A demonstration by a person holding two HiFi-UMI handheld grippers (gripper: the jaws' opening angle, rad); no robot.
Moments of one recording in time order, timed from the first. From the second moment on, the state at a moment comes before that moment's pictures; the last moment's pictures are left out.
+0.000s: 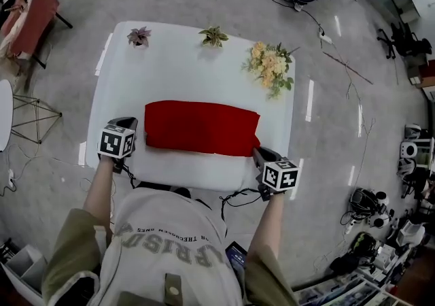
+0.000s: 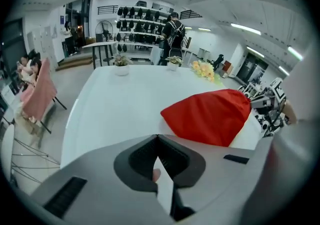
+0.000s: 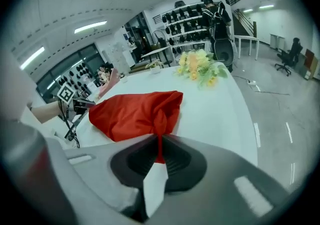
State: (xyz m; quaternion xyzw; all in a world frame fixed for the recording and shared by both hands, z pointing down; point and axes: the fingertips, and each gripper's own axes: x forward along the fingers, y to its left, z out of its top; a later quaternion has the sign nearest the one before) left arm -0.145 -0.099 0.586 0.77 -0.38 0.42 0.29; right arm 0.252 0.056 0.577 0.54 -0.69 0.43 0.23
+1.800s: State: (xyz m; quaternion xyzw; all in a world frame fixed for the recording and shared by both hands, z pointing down) left arm 0.000 -0.022 0.568 0.84 -0.19 0.50 0.13; right arm 0.293 -0.001 0.553 0.49 -0.77 0.31 0.27
